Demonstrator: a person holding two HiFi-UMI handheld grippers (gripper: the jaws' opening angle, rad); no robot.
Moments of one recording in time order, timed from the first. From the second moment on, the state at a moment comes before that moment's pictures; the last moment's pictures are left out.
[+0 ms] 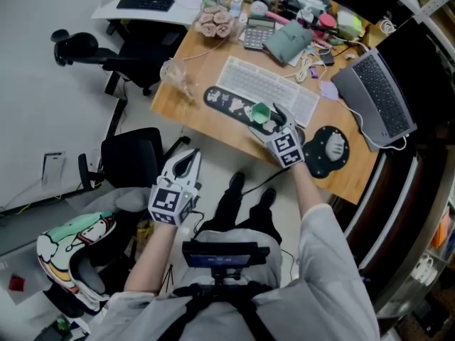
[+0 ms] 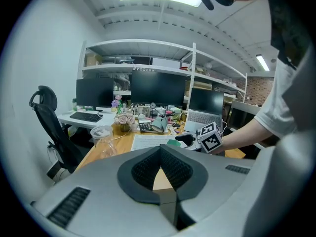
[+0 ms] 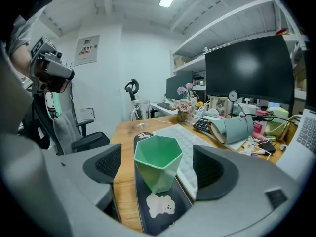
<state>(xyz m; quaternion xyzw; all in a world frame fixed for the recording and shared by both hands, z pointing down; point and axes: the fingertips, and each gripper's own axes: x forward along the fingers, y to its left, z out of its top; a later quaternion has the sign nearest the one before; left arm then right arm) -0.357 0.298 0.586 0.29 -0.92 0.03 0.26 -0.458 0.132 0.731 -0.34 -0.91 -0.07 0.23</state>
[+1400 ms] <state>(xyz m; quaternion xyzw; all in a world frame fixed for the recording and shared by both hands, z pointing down) -0.367 0.317 0.565 0.29 -0.93 0.01 0.24 -0.449 0.141 0.599 -0.31 -0.92 -0.07 0.22</state>
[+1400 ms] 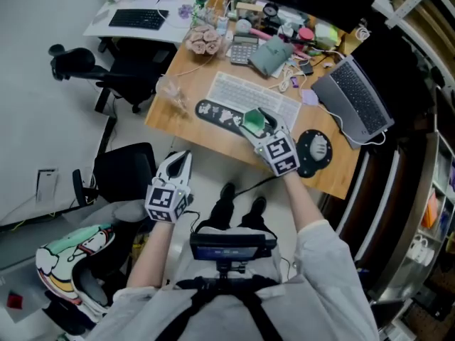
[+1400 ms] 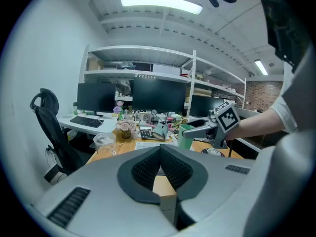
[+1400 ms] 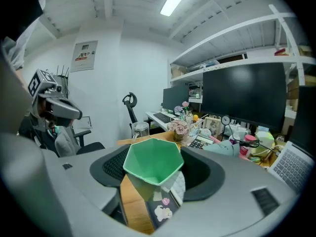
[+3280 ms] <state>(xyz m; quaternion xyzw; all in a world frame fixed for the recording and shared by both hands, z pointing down) -0.048 -0.185 0.453 0.82 -0.55 0.09 0.09 0.081 -0.211 0.451 0.28 -0.94 0.09 0.17</state>
